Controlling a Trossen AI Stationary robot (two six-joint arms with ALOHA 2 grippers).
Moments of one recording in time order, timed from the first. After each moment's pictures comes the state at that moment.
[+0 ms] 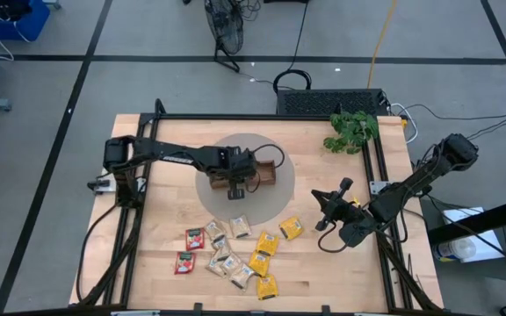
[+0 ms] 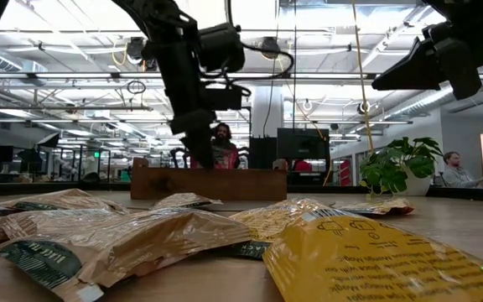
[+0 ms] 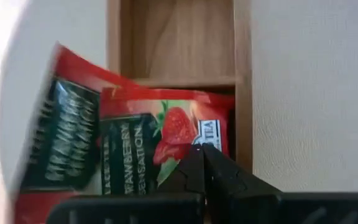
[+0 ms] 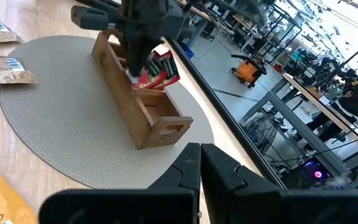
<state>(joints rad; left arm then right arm) 0.15 1.84 1.23 -0.58 -0.16 0.14 0.64 1.16 0.49 -0.10 1.23 0.20</state>
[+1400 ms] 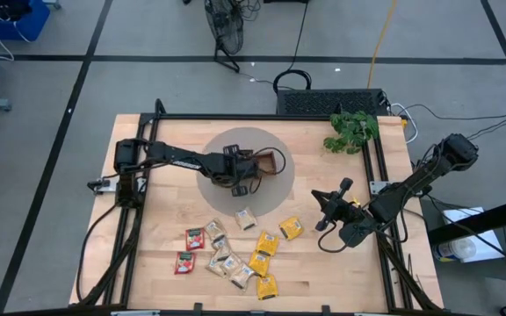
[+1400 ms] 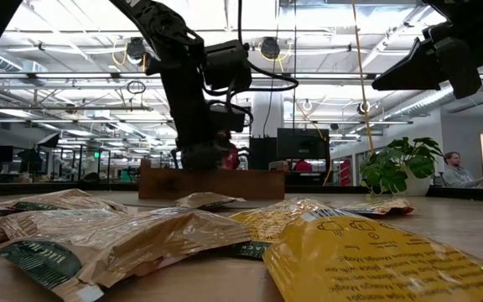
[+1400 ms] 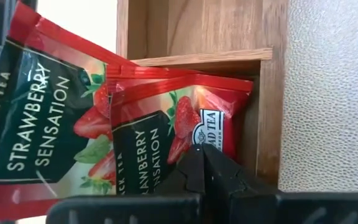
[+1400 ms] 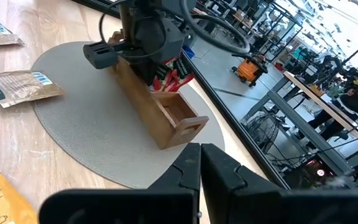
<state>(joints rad) 0.12 1.94 1.23 -0.57 -0.44 0.04 0.64 1.16 0.49 -0.10 1.23 0.22</state>
